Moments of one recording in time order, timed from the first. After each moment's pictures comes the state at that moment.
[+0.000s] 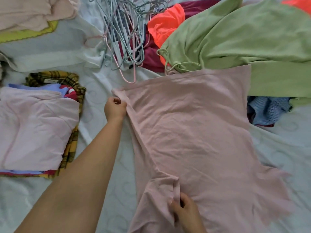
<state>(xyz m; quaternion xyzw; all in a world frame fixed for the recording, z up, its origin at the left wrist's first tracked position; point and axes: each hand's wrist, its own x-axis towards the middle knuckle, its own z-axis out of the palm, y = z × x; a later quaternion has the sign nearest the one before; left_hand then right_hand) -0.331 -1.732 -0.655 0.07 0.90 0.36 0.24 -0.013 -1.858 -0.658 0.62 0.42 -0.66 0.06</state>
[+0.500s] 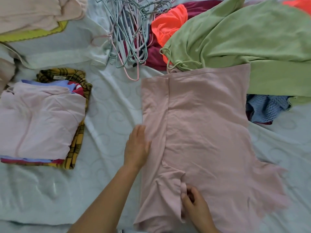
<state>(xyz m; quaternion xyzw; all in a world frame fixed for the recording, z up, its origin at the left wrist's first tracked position) -0.220 -1.827 -0.650 0.40 0.87 0.13 0.25 0.018 -1.849 -0.649 0.62 0.48 -0.62 0.05</state>
